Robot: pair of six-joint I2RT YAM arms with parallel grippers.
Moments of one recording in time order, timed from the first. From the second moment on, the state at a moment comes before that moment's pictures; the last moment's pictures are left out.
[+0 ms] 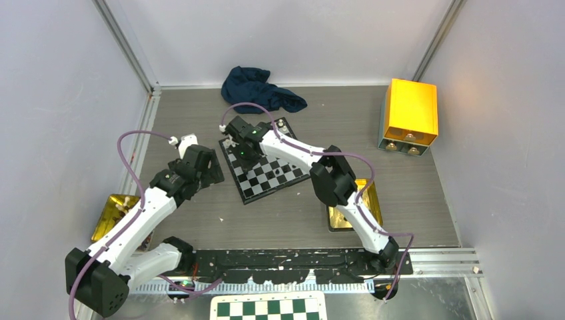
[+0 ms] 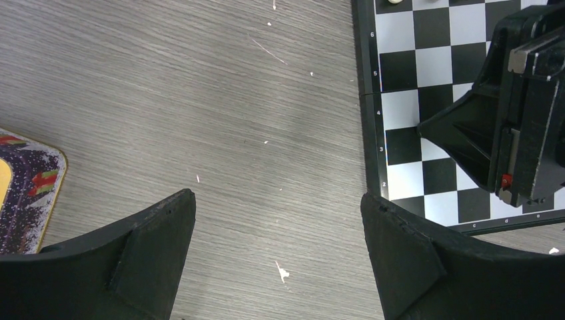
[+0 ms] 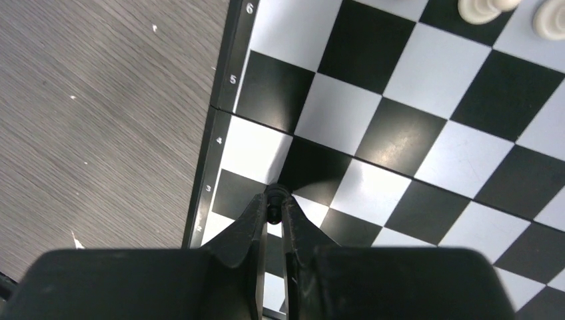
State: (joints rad) left arm -0.46 0.99 0.79 -0.71 -0.44 -0.63; right arm 0.90 2.39 2.13 -0.83 -0.06 0.21
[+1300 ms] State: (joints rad) left arm -0.46 1.01 0.79 -0.70 -0.42 -0.63; right arm 0.89 2.19 1.81 -0.77 0.04 0.22
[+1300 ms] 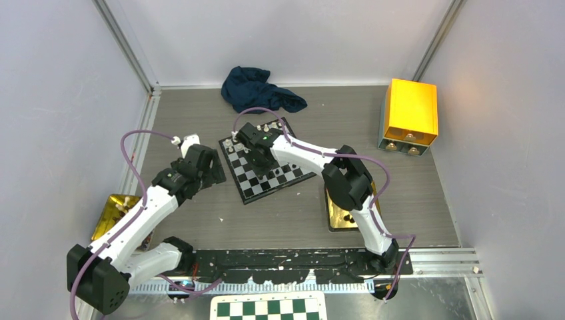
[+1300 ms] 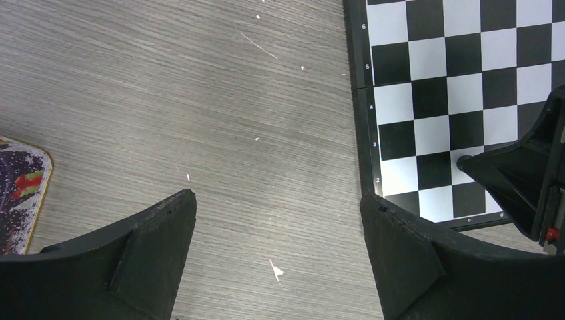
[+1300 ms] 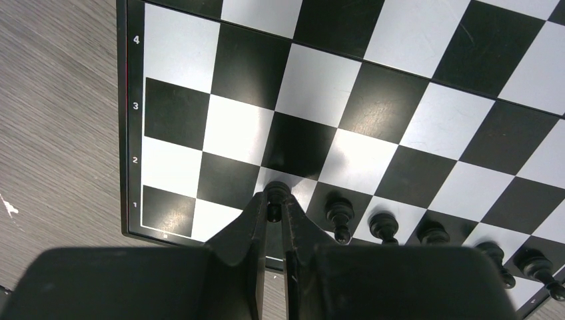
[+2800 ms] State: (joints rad) left arm -0.46 1.03 0.79 -0.69 -0.43 -0.63; right arm 0.88 2.17 1.85 -0.80 0.04 0.24
